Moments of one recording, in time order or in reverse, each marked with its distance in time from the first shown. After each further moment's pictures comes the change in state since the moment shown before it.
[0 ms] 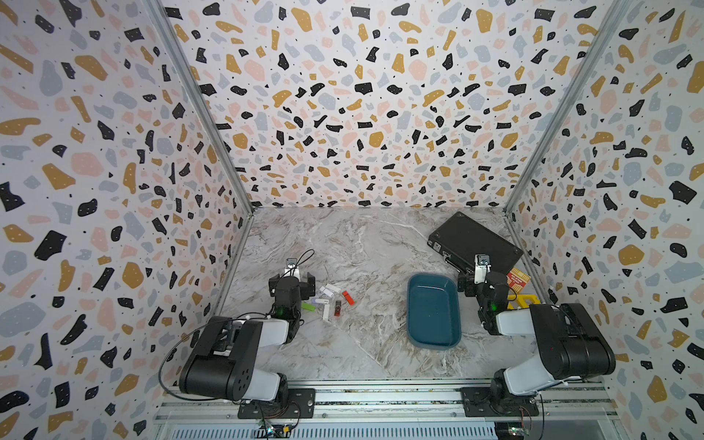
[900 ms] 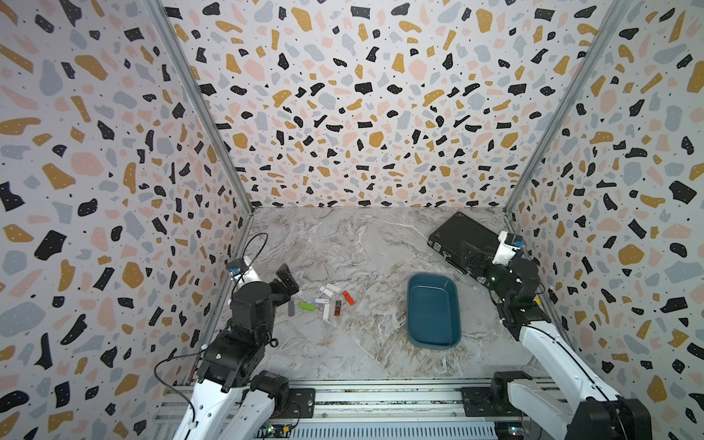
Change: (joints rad) left arm -0.168 -0.885 0.502 -1.435 -0.106 -0.580; right arm 0.066 -0.526 0.226 -0.544 -0.354 0.523
